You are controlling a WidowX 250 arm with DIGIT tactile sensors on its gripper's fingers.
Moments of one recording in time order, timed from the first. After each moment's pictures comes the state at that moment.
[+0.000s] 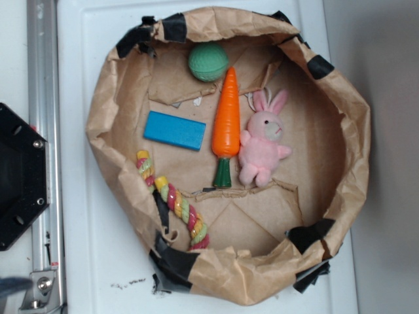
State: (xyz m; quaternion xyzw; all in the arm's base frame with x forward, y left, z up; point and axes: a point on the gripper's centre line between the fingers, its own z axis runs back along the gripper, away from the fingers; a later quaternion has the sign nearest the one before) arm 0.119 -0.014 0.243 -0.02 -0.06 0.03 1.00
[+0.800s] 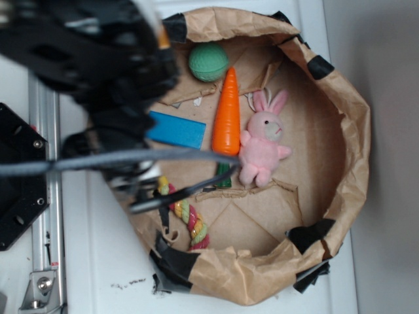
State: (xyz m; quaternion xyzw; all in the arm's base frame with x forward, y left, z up) arm 0.212 0.021 0.161 -0.04 -0.05 0.11 0.99
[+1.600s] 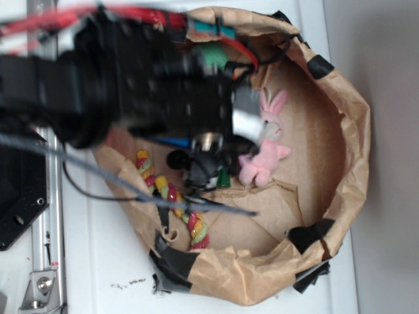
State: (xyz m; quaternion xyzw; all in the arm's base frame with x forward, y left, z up) arm 0.256 0.010 0.036 0.05 -0.04 -0.21 0.97
